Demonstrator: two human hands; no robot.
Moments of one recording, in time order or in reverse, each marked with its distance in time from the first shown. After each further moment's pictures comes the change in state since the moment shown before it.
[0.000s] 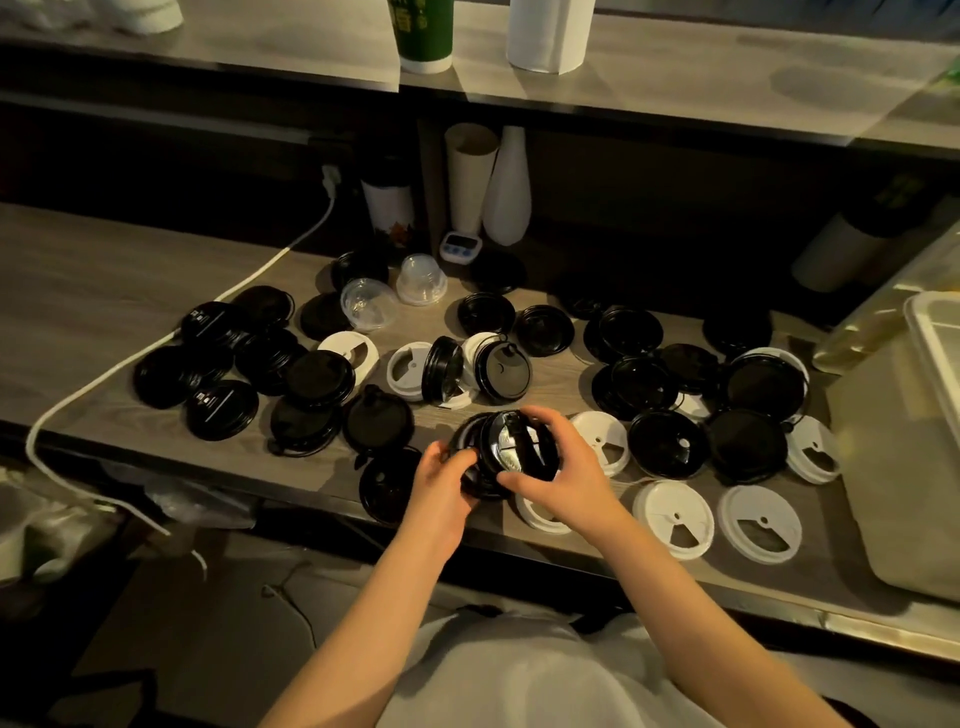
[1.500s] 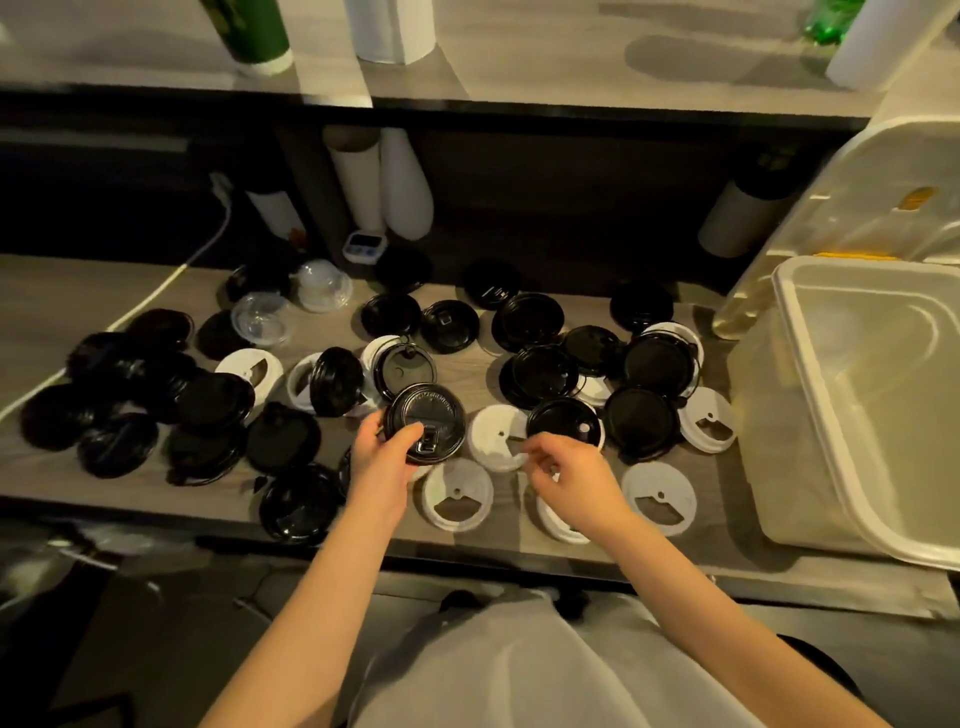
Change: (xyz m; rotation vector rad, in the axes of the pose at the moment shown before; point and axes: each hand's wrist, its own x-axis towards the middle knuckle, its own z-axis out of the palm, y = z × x) left_hand 0.007 -0.007 0.076 0.145 0.063 0.163; right_hand -0.021 0.058 -0.107 -0.402 0.022 0.008
